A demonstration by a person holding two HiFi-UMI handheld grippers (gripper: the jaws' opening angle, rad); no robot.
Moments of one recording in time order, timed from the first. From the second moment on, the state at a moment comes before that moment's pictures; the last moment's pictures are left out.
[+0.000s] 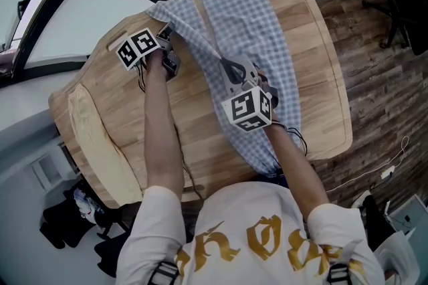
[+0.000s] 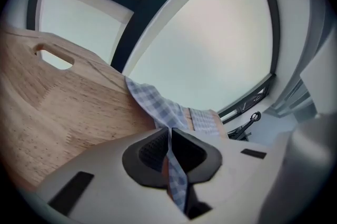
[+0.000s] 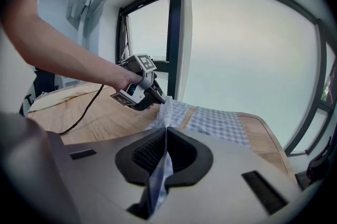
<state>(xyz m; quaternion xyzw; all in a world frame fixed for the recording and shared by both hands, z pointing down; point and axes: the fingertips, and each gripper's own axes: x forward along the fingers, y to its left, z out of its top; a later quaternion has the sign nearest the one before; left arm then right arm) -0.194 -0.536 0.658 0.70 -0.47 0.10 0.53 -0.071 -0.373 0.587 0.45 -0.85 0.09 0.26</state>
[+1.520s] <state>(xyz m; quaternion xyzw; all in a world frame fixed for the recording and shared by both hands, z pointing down) -0.023 -0.605 0.623 0.84 -0.39 0.27 0.27 0.142 -0.391 0.653 0.59 -0.73 0.24 0.25</state>
